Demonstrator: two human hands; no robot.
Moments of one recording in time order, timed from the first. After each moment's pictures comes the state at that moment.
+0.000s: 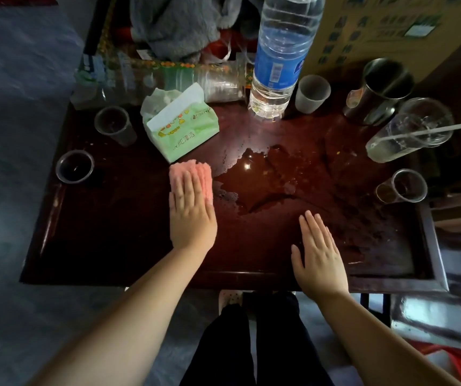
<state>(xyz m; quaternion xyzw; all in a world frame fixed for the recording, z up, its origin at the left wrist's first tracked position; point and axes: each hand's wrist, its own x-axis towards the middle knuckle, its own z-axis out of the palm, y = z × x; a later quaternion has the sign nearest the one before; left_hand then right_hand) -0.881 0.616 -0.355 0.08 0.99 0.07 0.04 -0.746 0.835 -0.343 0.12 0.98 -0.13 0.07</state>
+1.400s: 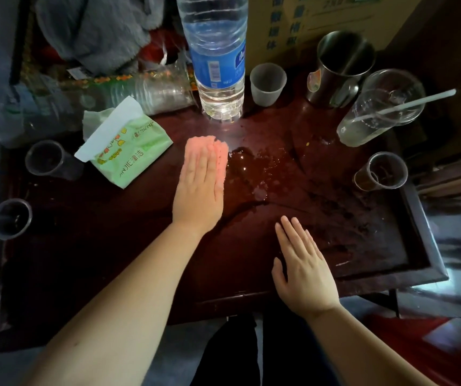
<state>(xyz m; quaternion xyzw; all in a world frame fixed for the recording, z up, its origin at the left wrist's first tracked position) -0.957 0.697 -0.374 0.33 0.95 -0.01 0.02 -0.747 0.840 -0.341 0.11 0.98 -0.18 0.06</state>
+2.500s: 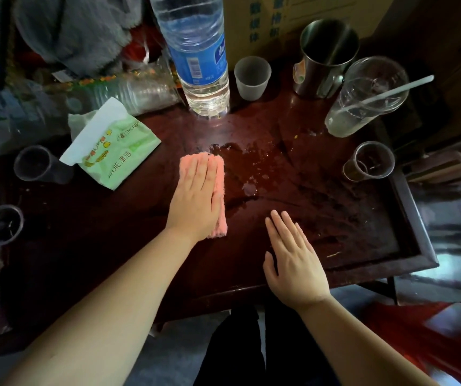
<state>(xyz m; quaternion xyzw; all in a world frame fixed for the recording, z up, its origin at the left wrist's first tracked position) -0.938 0.697 -0.362 0.38 0.92 0.00 0.07 -0.746 0.842 -0.339 0.11 0.97 -0.19 0.07</state>
